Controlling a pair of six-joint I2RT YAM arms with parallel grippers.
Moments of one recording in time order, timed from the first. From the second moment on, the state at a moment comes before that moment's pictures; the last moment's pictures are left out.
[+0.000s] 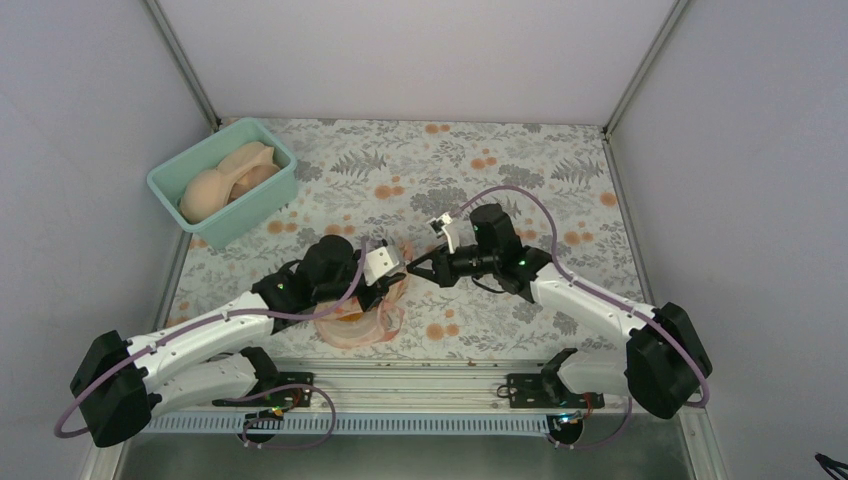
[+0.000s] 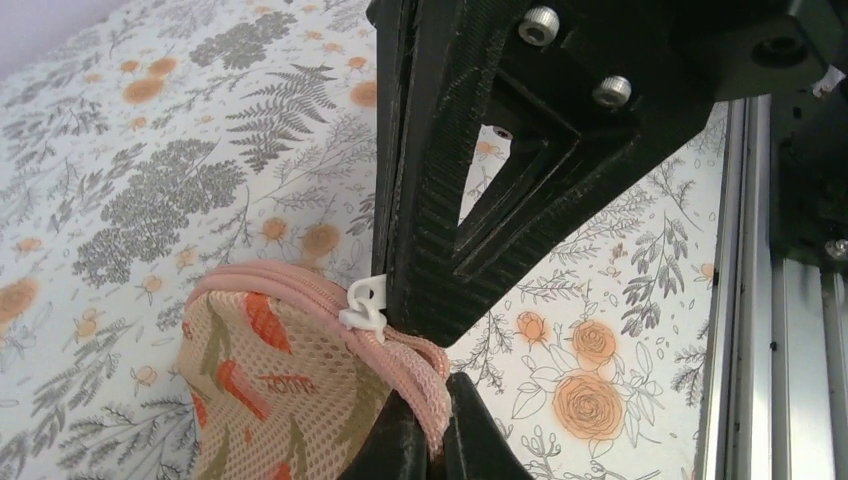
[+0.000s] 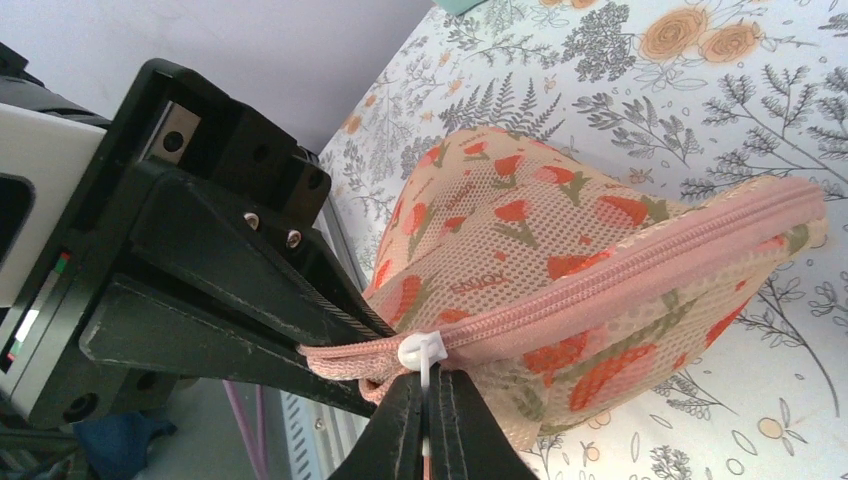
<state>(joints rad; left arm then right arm) -0.86 1.00 0.60 -0.11 0.24 0.13 0.69 1.25 0.73 -0.04 -0.74 0.40</state>
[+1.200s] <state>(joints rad) -0.83 0.87 0.61 -0.26 0.38 0.59 0.41 1.36 0.55 -0.01 -0.86 0.35</state>
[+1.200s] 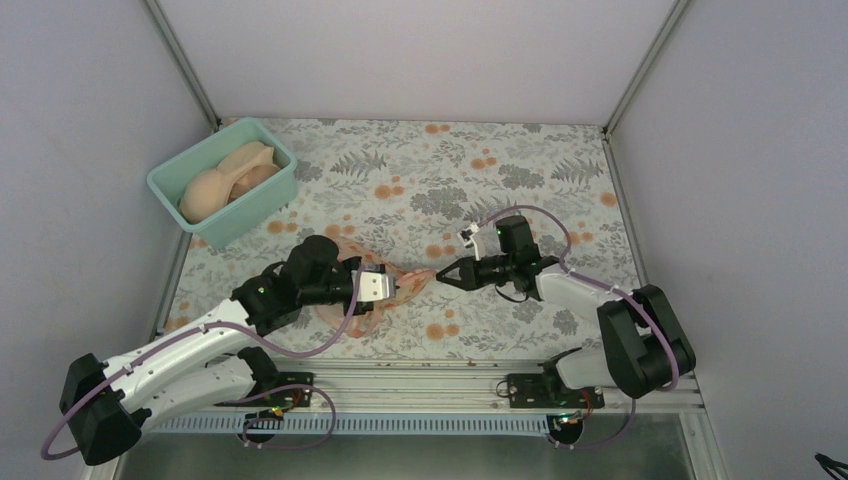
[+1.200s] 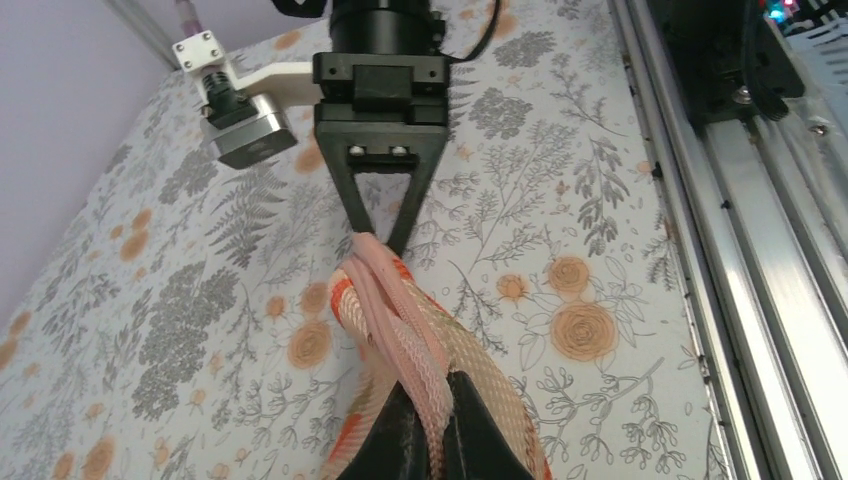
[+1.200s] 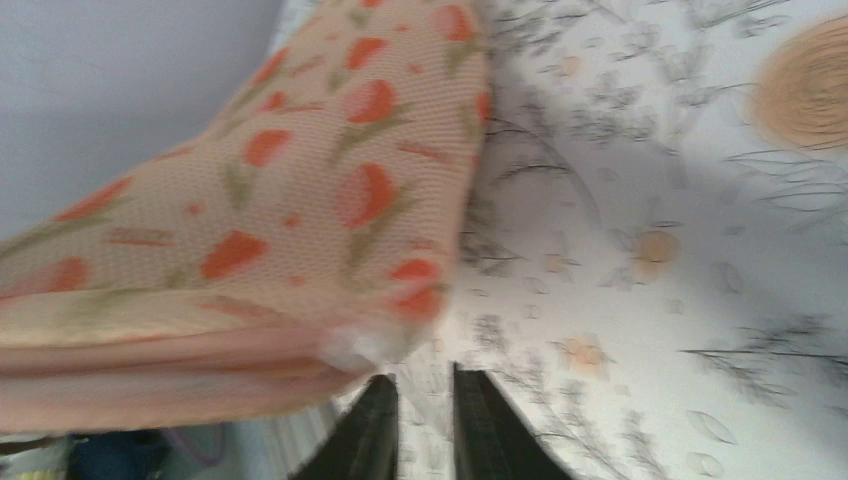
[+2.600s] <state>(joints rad) -0.18 0.62 0.54 -0.16 0.15 -0.41 1.07 1.55 1.17 -0.49 -0.04 0.28</state>
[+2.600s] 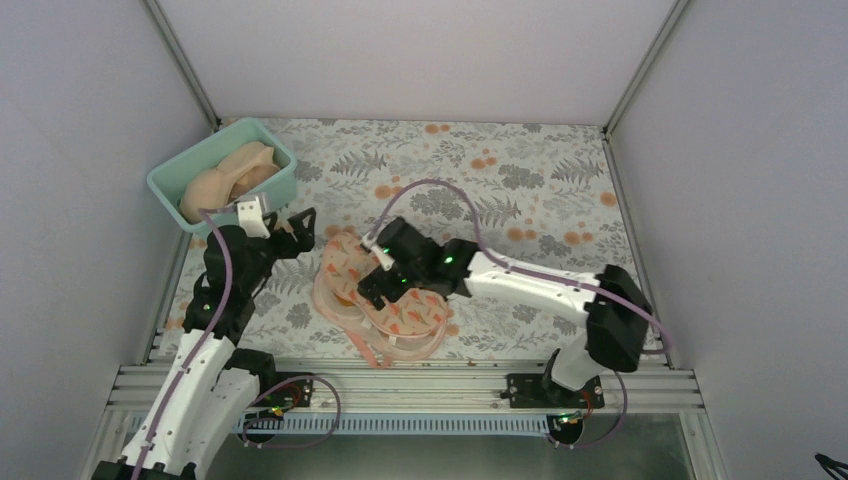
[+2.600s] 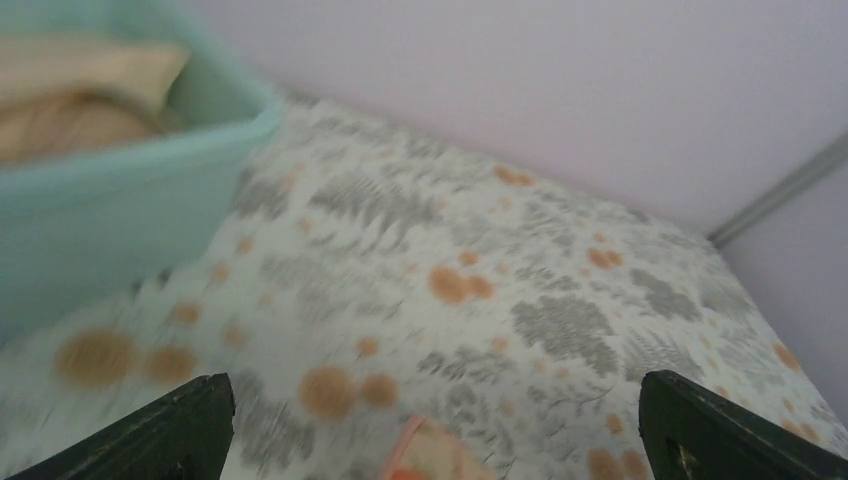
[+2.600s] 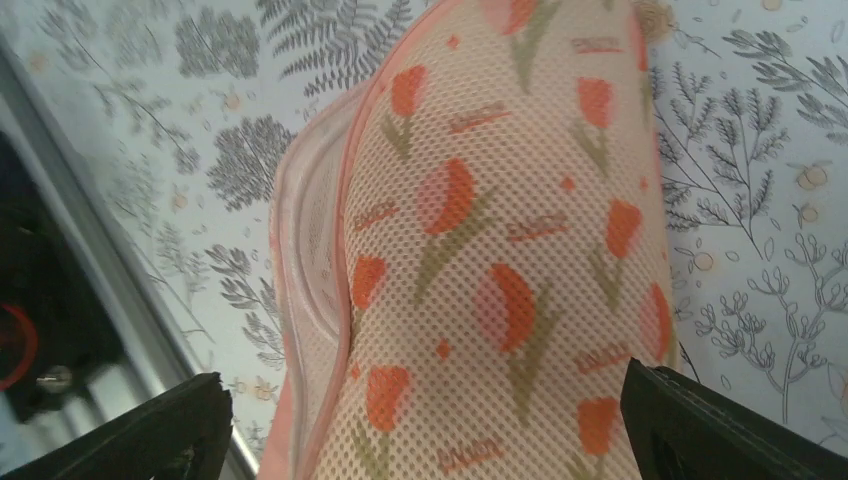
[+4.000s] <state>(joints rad) -0.12 0.77 0.17 -0.26 0.33 -0.82 1.26 1.87 1.44 -0.76 0.40 0.13</state>
